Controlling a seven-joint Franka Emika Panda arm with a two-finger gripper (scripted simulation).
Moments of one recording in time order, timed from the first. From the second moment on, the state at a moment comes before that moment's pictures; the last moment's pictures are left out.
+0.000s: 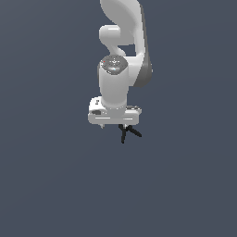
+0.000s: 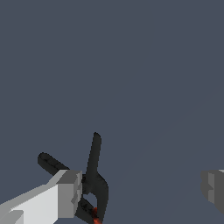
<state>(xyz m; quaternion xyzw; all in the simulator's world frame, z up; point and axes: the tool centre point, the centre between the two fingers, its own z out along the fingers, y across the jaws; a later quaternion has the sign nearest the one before) -0.002 -0.021 0.168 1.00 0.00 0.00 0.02</state>
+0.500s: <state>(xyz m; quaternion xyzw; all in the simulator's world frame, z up) -0.002 -0.027 0.167 1.00 0.01 0.00 0.02</state>
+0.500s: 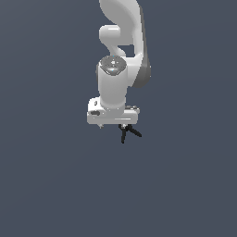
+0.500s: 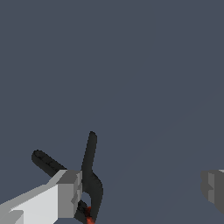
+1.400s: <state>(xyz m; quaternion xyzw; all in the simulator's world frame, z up) -0.034 0.007 0.121 1.00 0.08 0.00 0.01</state>
